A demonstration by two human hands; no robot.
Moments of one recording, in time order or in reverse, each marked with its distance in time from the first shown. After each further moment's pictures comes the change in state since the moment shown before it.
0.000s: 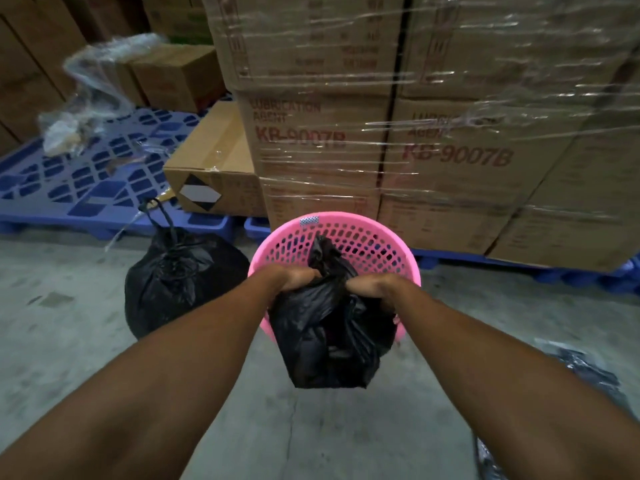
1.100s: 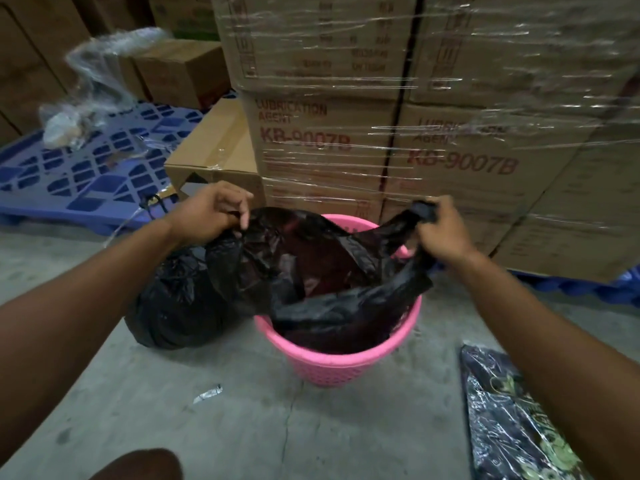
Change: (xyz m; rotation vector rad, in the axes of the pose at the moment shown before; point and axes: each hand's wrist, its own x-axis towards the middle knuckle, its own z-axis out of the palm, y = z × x) left_hand -0.038 -0.030 -0.142 0.234 0.492 0.706; right_hand -0.040 0.015 -0.093 0.293 0.841 -0.372
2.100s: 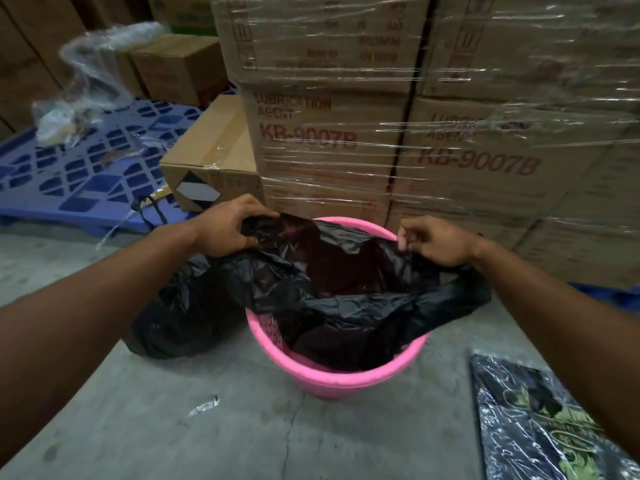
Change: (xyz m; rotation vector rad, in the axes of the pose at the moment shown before) left_hand 0.045 -0.027 0.024 0.362 -0.247 0.055; right_hand 0.060 0.031 0.006 -0.448 -0.631 -0.383
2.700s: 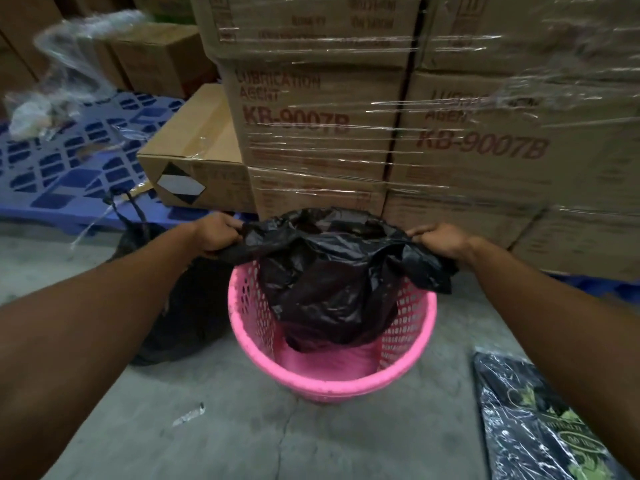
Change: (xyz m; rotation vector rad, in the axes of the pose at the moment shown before) left_hand 0.039 -0.027 0.053 -0.473 -0.045 -0.469; right_hand 0.019 0.041 0.029 0.421 0.179 0.531
